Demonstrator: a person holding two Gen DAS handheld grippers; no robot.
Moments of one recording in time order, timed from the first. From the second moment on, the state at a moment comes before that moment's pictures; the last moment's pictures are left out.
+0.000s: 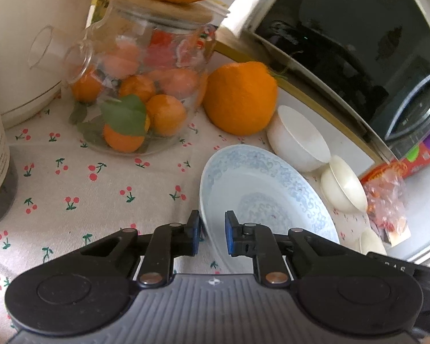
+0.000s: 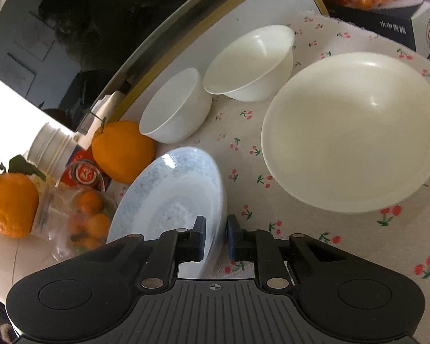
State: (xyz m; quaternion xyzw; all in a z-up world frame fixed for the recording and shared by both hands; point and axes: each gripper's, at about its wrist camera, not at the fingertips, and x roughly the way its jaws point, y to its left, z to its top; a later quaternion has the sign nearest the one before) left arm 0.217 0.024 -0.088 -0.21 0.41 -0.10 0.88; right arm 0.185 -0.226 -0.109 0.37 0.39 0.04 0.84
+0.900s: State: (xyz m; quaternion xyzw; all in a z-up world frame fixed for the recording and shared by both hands) left arm 0.171 0.019 -0.075 -0.12 0.44 -0.15 0.88; right arm 0.121 -0.233 -0.090 0.35 0.44 0.03 0.82
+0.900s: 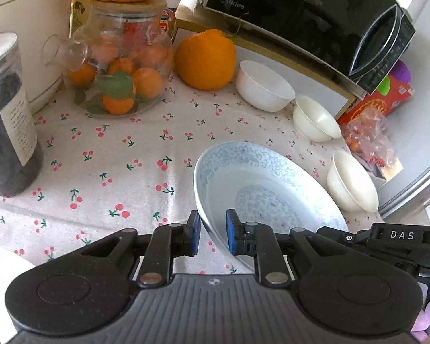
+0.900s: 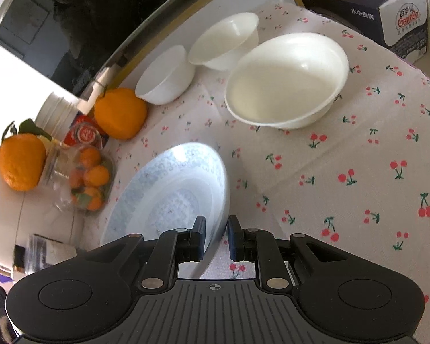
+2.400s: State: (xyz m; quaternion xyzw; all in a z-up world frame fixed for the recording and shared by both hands) left arm 0.124 0.026 -0.050 -0.03 0.45 -0.12 0.88; right arm 0.089 -0.225 -0.051 0.26 0.45 0.07 0.85
